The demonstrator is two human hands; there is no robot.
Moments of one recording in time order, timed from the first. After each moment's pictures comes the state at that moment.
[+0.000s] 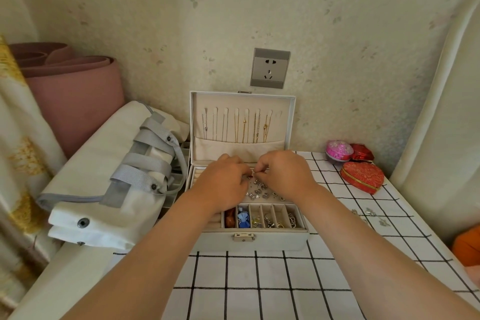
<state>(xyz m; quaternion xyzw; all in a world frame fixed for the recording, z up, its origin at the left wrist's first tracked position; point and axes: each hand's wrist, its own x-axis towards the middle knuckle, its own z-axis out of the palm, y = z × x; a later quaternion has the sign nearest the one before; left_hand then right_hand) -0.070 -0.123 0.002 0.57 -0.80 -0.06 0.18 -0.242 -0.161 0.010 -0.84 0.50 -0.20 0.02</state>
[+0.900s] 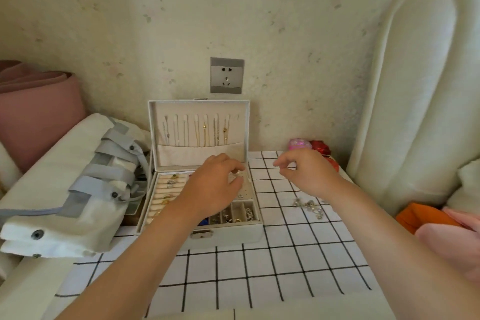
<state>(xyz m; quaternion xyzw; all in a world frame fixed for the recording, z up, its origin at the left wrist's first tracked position) -0.127 -0.096 0.021 0.54 -0.78 -0.10 0.28 -0.372 -0.144 0.031 -0.79 0.54 -0.25 0.14</state>
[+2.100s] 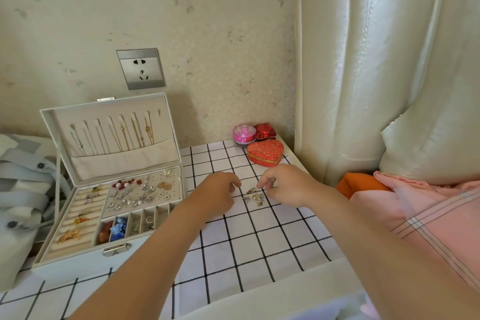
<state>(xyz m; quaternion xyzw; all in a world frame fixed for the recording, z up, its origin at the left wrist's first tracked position) -0.274 -0.143 -0.033 0.56 -0.79 -0.20 0.12 -0.487 -0.128 -0.024 -0.75 0.60 -0.15 0.23</state>
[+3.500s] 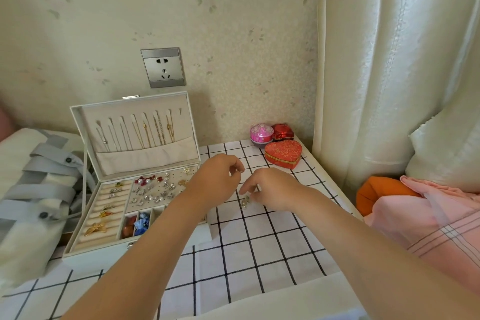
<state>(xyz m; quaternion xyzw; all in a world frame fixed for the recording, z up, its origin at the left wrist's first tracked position) -0.246 -0.134 0.004 0.57 -0.77 -0.16 0.24 -0.416 -0.135 -0.019 -0.81 0.54 -0.09 0.19</state>
